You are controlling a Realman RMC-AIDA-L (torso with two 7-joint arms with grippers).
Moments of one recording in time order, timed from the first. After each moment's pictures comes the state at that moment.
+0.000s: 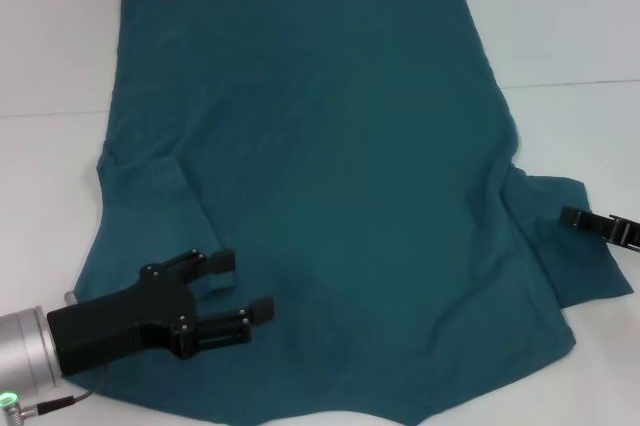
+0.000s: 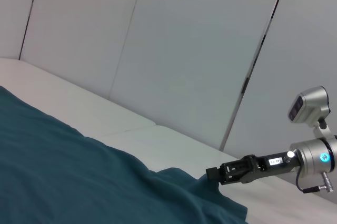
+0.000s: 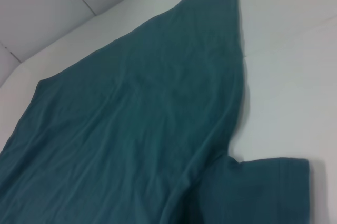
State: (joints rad) left arm -0.45 -2.16 0.63 0.59 1.94 1.56 -1.28; right arm 0.44 2.05 -0.44 -0.55 -2.04 -1.06 1.83
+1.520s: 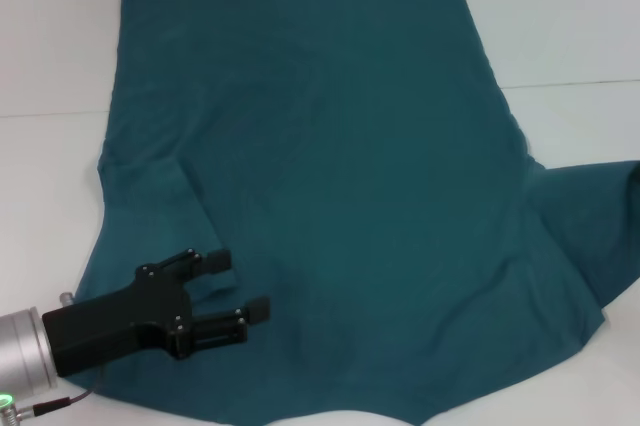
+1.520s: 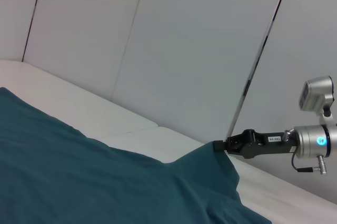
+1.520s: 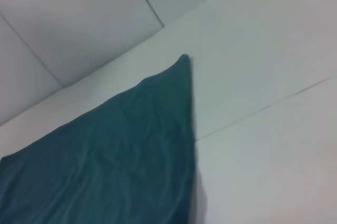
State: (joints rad) left arm -0.44 -2.16 0.63 0.60 1.93 1.56 -1.28; right arm 0.44 2.03 -0.36 -0.58 -1.94 -1.00 1.79
